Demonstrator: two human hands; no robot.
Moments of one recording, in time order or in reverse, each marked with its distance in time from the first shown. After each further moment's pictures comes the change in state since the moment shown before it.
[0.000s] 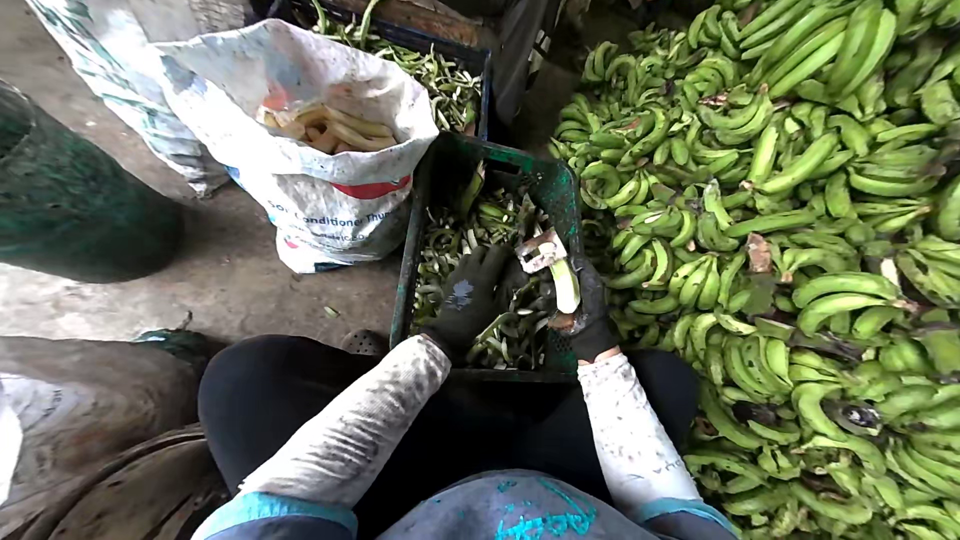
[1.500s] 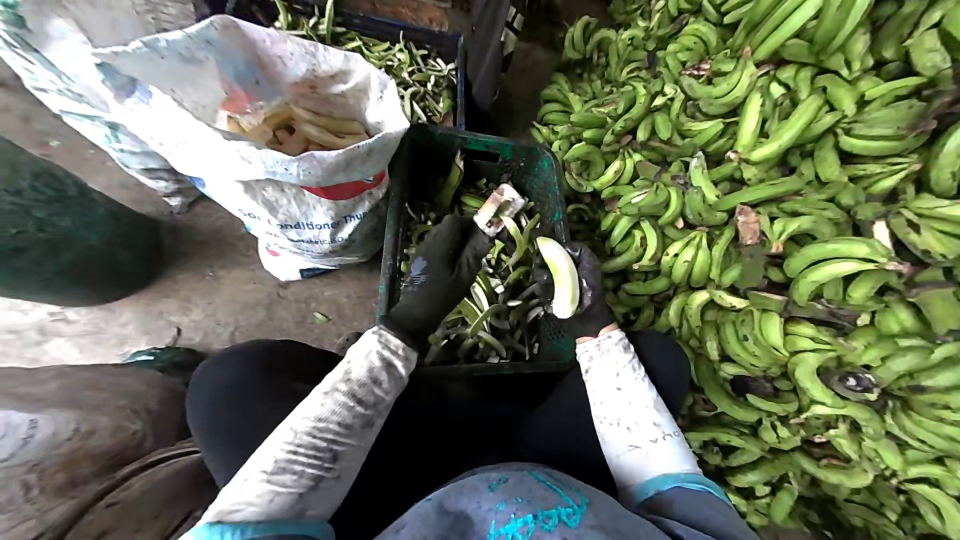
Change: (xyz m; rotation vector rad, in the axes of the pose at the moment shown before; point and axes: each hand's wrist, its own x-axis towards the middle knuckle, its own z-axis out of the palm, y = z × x) left_hand 0.011 0.011 -0.032 -0.179 0.040 0.022; right_hand -0.001 -0.012 -0.029 0.159 -0.140 0.014
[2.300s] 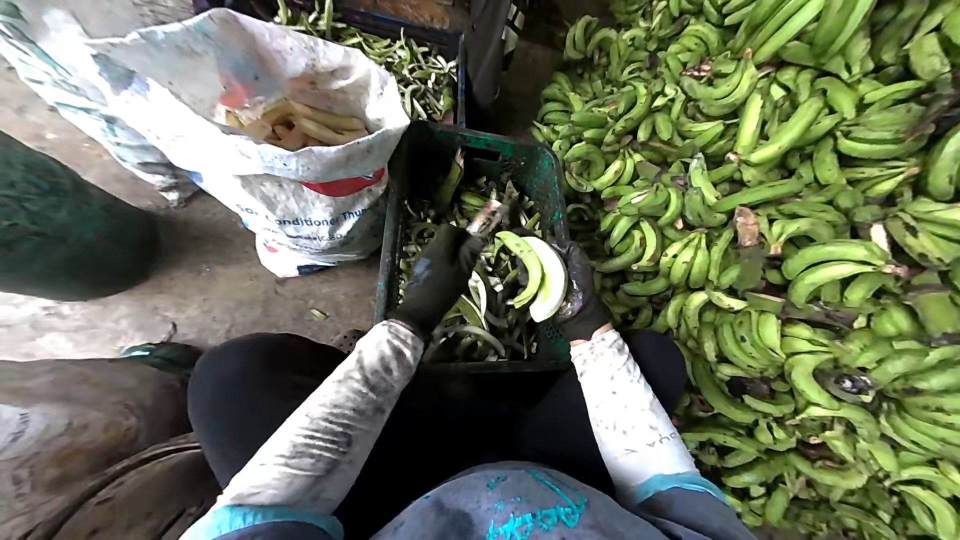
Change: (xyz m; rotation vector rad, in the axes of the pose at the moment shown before) left_hand 0.000 -0.008 0.011 0.028 -0.116 -0.301; right_hand -0.014 0.012 0.007 -0.204 0.008 -0.089
